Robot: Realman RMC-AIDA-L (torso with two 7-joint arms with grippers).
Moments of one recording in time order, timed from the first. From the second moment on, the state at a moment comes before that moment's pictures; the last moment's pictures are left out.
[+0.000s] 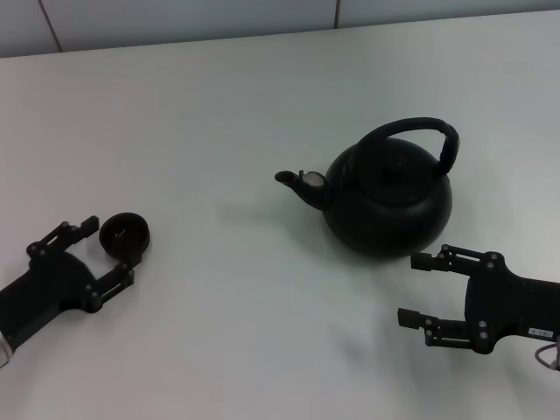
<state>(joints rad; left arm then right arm) -0.36 -2.07 0.42 0.16 1.84 1.29 -0.49 0.24 2.08 -0.59 -0.52 -2.01 -1.68 0.85</state>
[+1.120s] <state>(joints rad) -0.42 -2.07 0.41 0.11 1.84 1.23 -0.45 0.24 2.08 -0.59 -0.50 -2.01 -1.68 0.85</state>
